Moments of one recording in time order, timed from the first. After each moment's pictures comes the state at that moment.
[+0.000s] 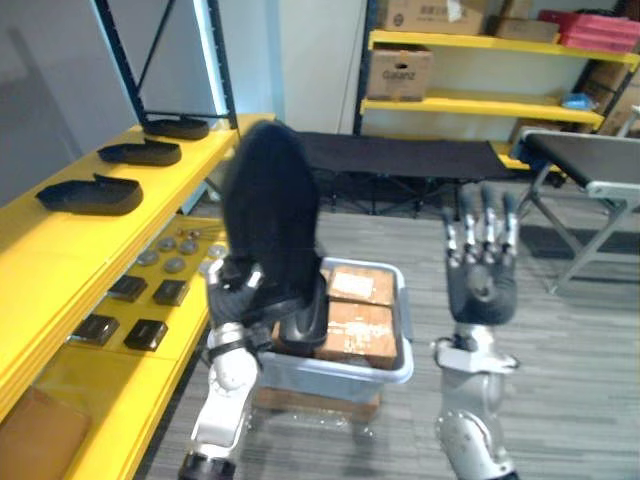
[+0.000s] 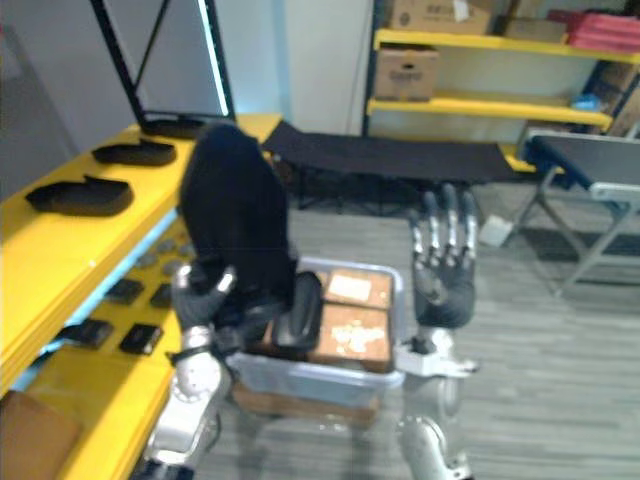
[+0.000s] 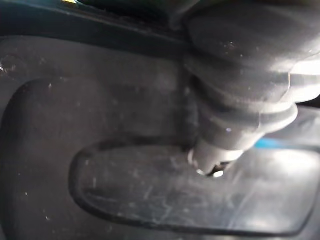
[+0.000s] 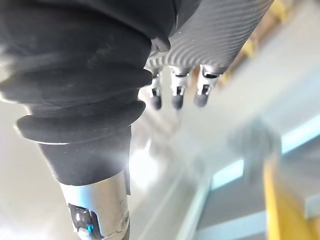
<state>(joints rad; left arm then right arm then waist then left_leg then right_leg) 0.07 0.06 -0.06 -0.10 -0.03 -0.24 0.54 0.24 -0.06 0.04 -0.26 0.73 -0.43 0.00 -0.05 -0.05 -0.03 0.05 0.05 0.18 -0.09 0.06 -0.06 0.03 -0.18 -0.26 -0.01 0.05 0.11</state>
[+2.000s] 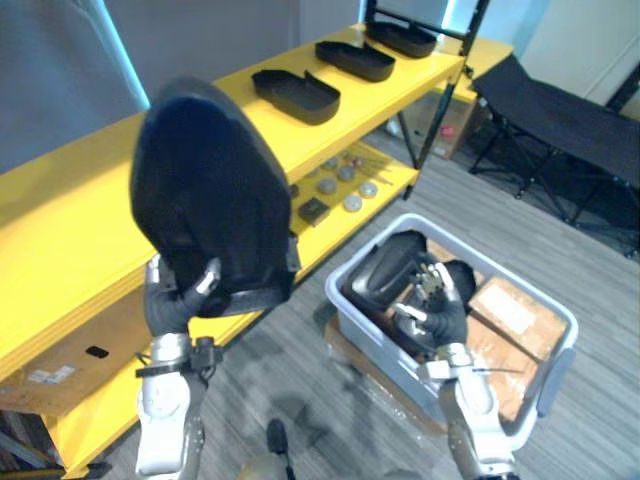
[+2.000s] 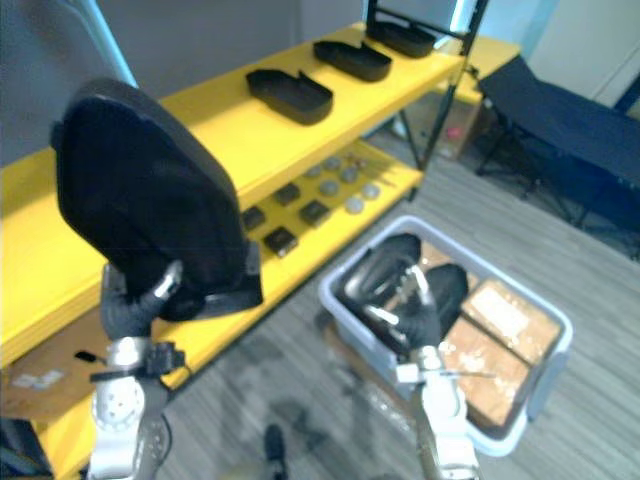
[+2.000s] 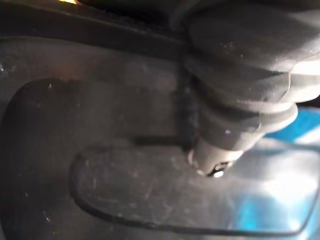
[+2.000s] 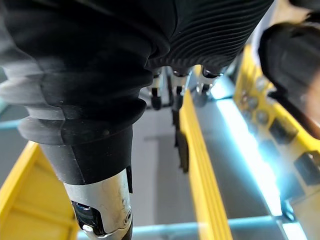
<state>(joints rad) 0.15 0.10 0.11 -0.29 -0.24 -0.34 0.16 0.10 -0.13 0.08 -0.03 0.22 -0.33 0.11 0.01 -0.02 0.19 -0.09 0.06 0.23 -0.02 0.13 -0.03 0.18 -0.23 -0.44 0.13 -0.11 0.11</state>
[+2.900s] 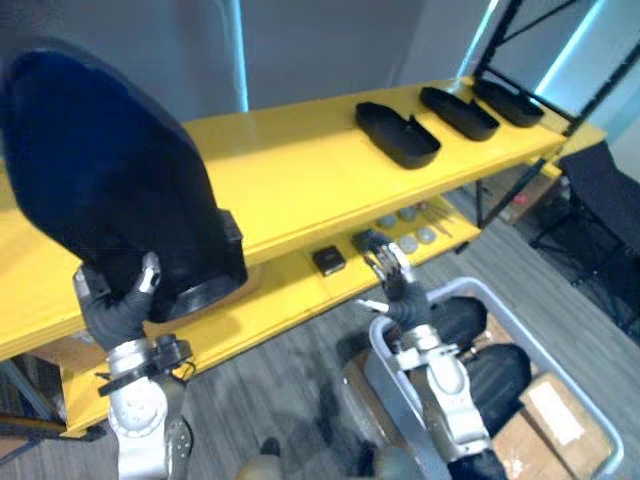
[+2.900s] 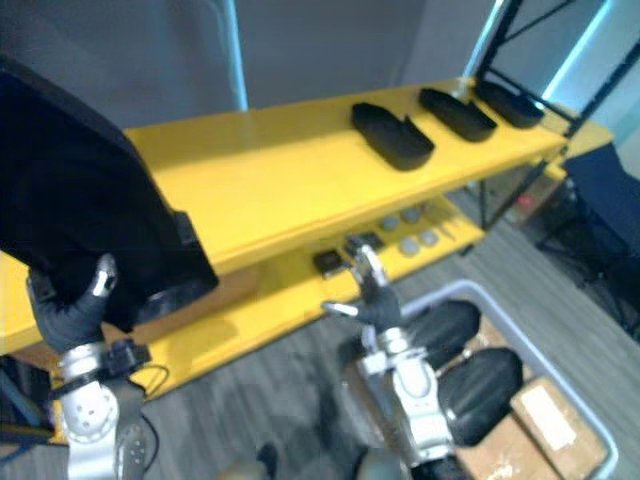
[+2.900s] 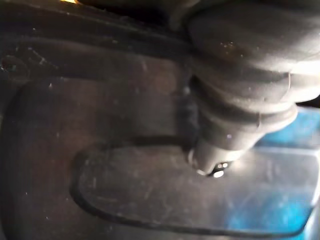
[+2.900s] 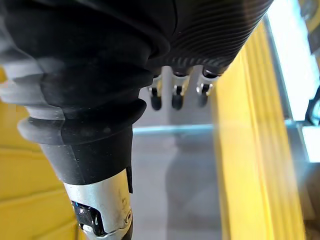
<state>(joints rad) 0.19 0.07 0.22 -0.38 -0.20 -0.32 0.25 0.01 -0.08 0.22 0.01 0.26 -0.37 0.19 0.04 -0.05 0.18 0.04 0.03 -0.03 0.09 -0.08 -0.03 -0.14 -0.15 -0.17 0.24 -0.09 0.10</state>
